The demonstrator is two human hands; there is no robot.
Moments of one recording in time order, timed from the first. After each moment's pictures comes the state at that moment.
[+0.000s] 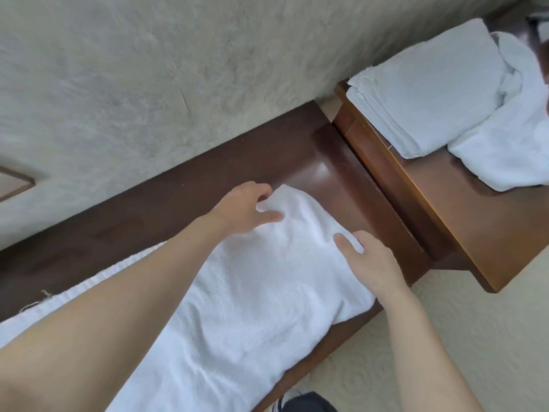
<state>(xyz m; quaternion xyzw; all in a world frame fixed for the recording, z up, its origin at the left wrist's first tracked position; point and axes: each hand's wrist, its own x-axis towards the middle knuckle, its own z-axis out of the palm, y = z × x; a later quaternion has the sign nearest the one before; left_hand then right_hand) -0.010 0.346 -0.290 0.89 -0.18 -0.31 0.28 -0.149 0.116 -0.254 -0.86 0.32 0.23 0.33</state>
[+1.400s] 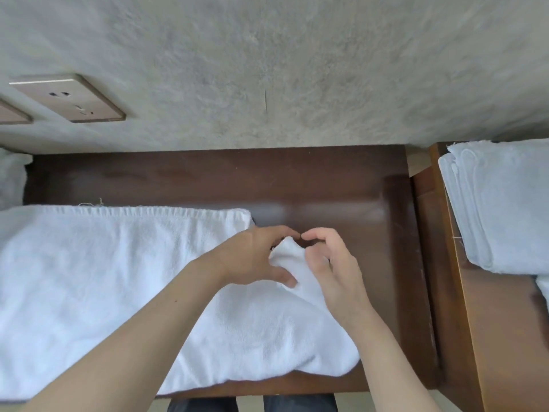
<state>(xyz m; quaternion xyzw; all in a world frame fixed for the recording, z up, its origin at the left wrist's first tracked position) -0.082 0.341 -0.254 0.84 0.03 -0.34 0.42 -0.073 0.145 -0.234 -0.80 -0.07 0.27 0.53</state>
